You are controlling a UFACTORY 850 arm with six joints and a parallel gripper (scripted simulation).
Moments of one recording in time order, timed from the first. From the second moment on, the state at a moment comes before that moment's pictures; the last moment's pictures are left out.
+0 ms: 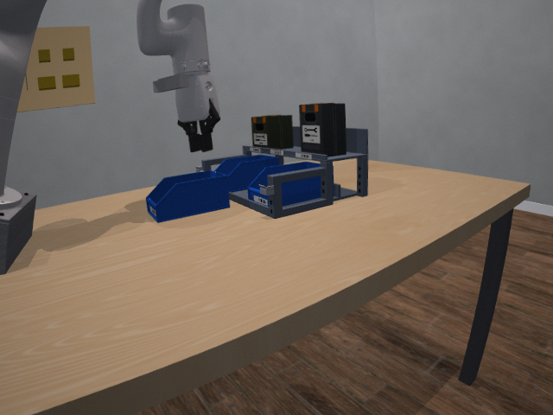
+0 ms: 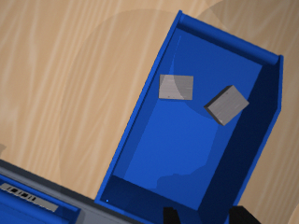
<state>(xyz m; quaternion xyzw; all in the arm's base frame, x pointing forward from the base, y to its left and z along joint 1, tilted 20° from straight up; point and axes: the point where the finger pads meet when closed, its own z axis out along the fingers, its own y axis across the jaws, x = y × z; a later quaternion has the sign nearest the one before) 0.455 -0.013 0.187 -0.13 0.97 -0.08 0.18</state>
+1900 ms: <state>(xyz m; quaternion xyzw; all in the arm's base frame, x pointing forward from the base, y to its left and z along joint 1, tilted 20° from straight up) 0.487 -0.034 0.194 -0.52 0.83 -0.15 0.15</state>
